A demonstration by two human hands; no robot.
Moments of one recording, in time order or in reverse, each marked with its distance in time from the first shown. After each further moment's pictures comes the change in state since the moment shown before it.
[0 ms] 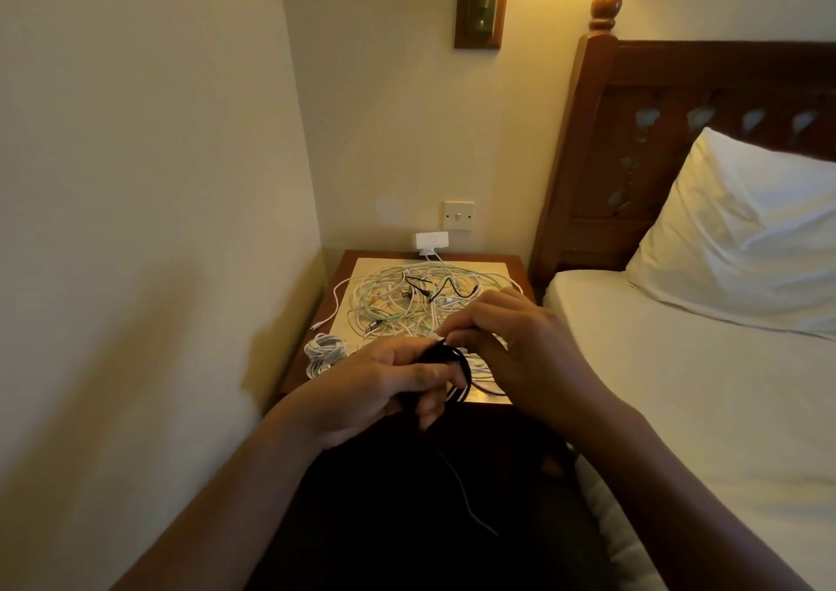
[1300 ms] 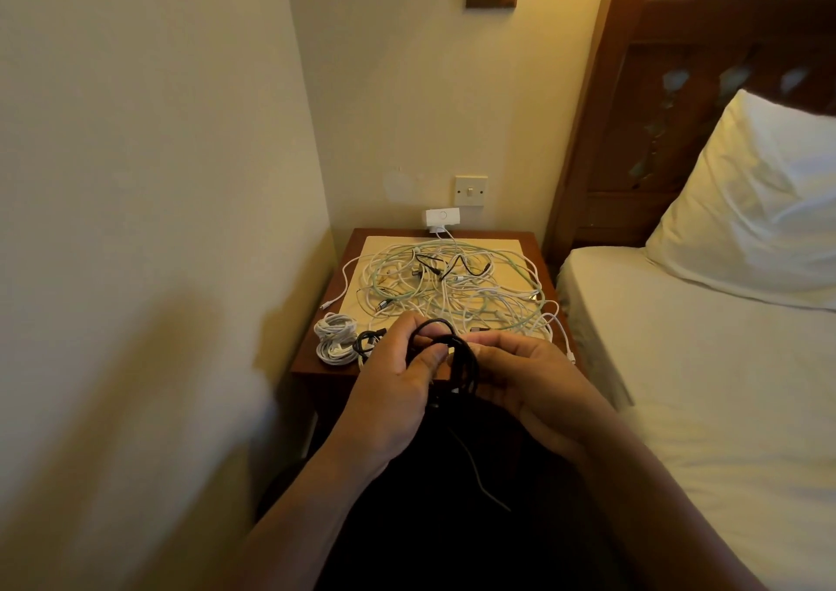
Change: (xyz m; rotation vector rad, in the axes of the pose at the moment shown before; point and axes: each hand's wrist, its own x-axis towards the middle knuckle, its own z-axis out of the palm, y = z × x) left_hand 0.008 -0.037 0.032 0.194 0.668 0.130; right_hand -0.027 0.007 0.038 1.301 -0.070 0.797
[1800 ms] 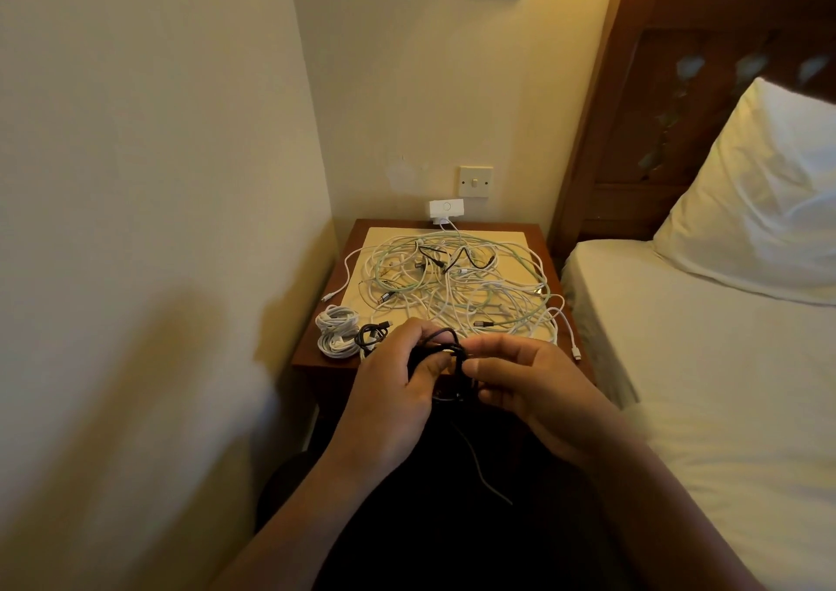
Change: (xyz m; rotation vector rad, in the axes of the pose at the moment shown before) left_hand -0.007 -0.005 -0.004 0.247 0.038 0.143; right_hand 0.000 0.006 -0.004 -0.150 0.014 0.051
